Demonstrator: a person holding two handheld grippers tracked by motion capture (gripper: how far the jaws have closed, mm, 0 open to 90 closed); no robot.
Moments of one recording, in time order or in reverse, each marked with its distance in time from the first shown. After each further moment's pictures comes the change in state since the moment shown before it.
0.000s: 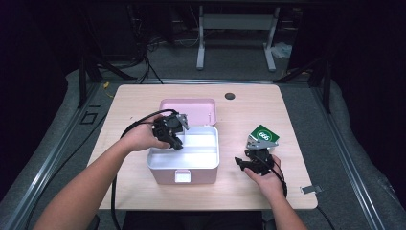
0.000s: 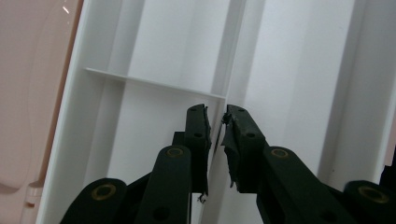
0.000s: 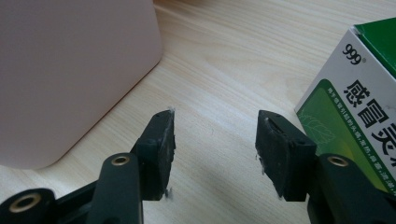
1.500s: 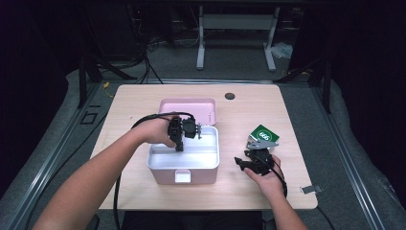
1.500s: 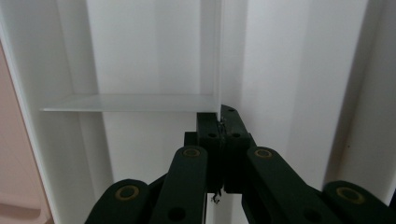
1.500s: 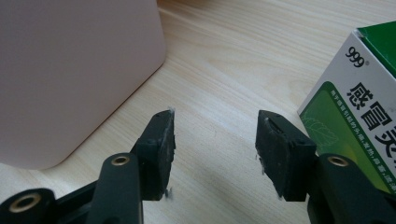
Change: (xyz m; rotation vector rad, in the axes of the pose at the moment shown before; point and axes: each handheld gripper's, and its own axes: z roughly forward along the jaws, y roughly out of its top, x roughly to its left) left arm -0.002 0.039 0.020 0.322 -0.034 0.200; right arm 0.000 0.000 -0.001 -0.008 0.016 0.002
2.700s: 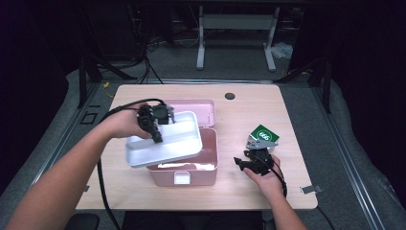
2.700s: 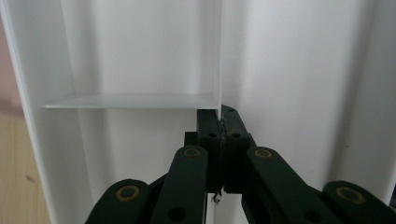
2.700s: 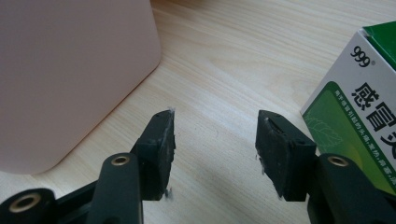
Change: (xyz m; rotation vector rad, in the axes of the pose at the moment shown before) left arm -0.002 -0.089 -0.055 -0.107 0.021 -0.236; right arm 0.000 0.000 0.001 0.007 0.004 0.000
